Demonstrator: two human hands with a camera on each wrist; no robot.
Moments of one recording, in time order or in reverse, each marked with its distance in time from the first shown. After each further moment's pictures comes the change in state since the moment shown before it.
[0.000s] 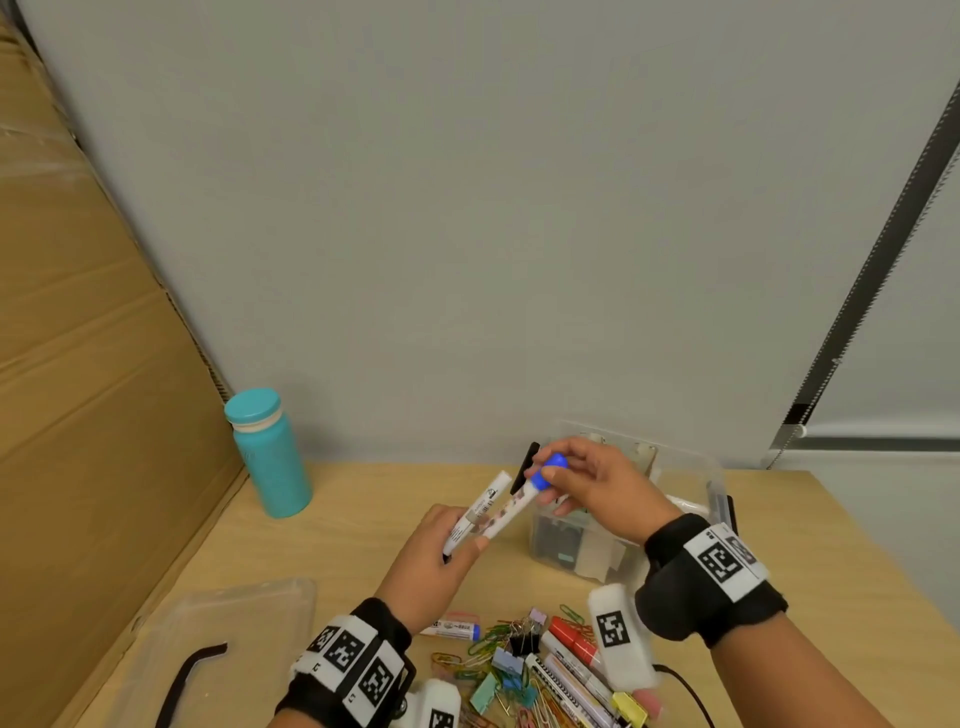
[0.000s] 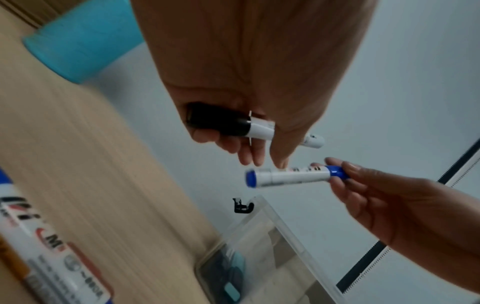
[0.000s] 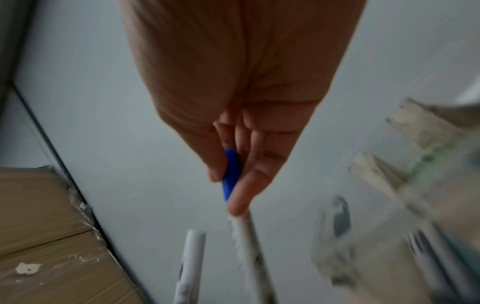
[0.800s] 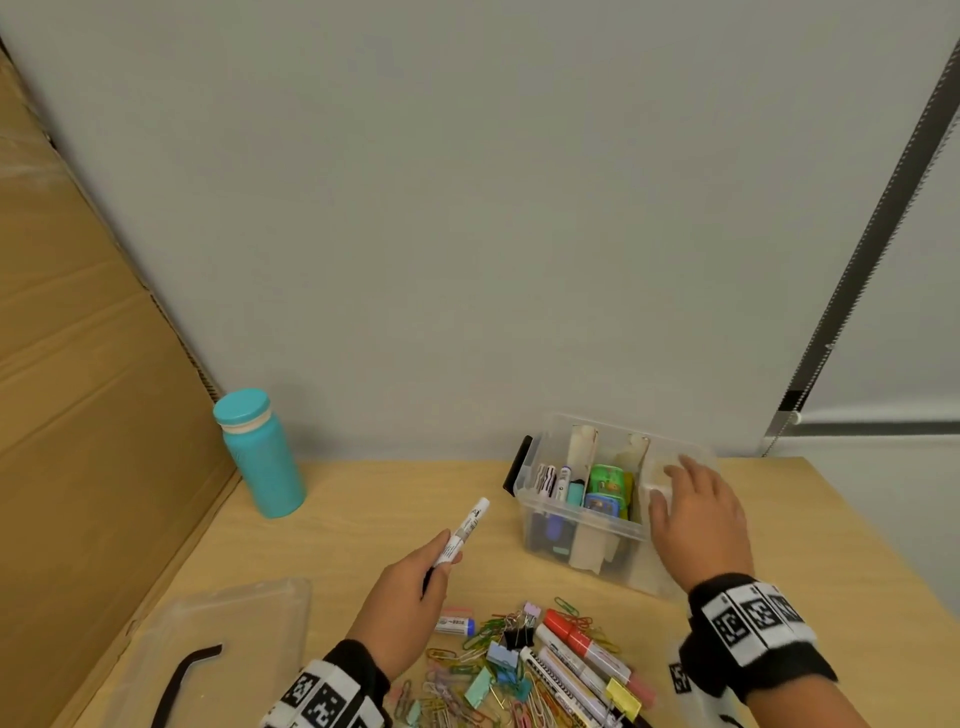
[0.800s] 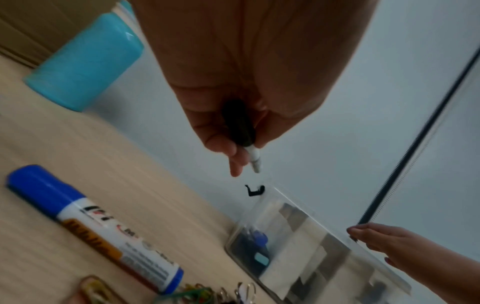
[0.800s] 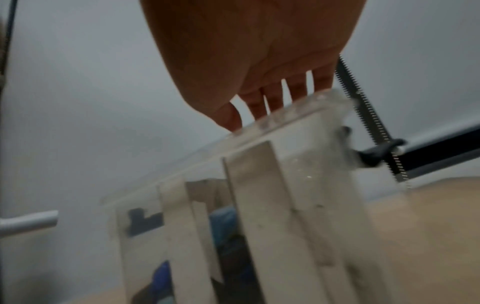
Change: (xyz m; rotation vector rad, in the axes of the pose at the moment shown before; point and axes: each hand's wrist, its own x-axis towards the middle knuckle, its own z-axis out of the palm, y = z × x) left_hand -0.031 -0.012 0.006 0.031 -0.045 -0.182; right_hand -0.036 0.093 -0.054 -1.057 0.574 0.180
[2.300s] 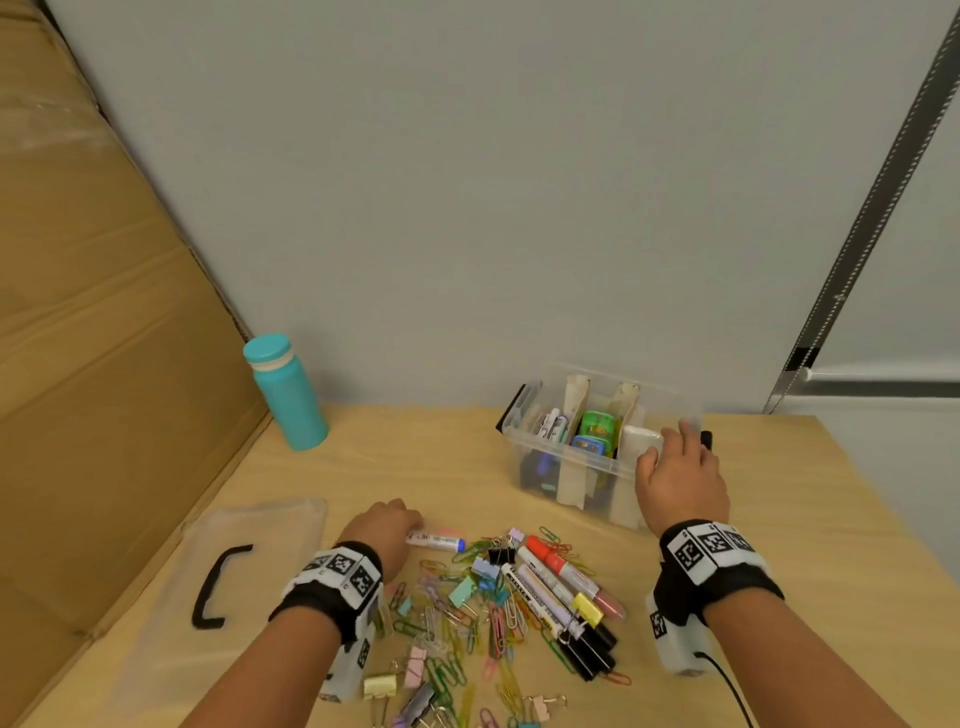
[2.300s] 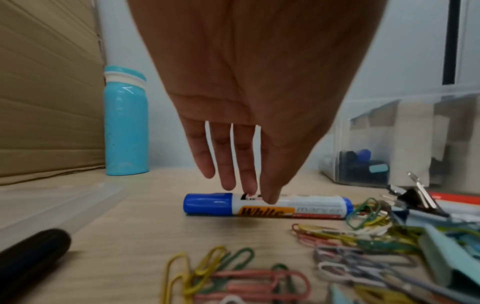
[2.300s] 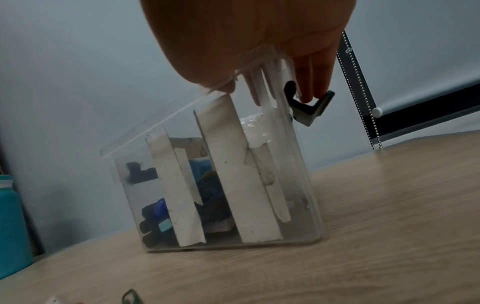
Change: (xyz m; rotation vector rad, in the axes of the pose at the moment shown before) left_hand 0.009 -0.042 0.009 0.907 -0.276 -0.212; right_hand -0.011 0.023 0.018 0.106 -0.094 0.095
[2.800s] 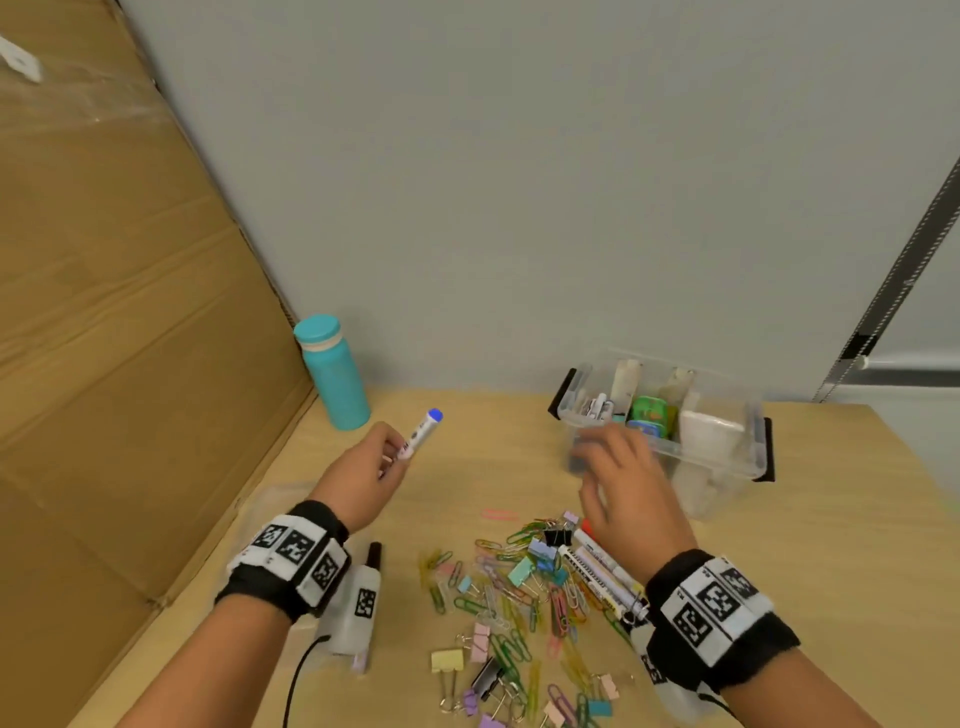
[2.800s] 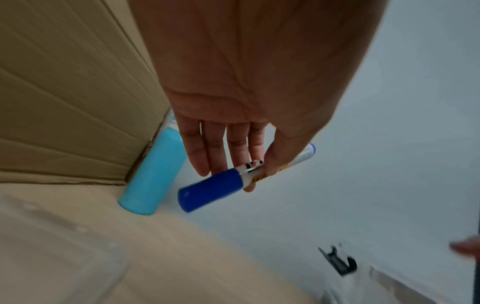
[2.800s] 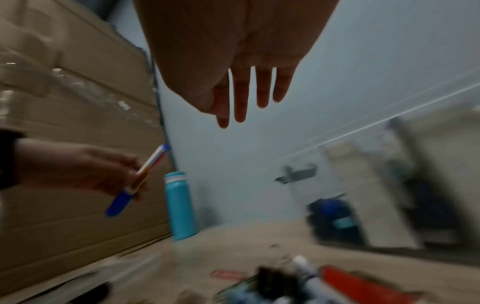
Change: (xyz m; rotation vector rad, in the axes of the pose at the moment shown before) left_hand -0.053 -0.073 -0.057 -0.600 0.385 0.035; right_hand -0.093 -0.101 -0.015 0.097 0.038 -0.660
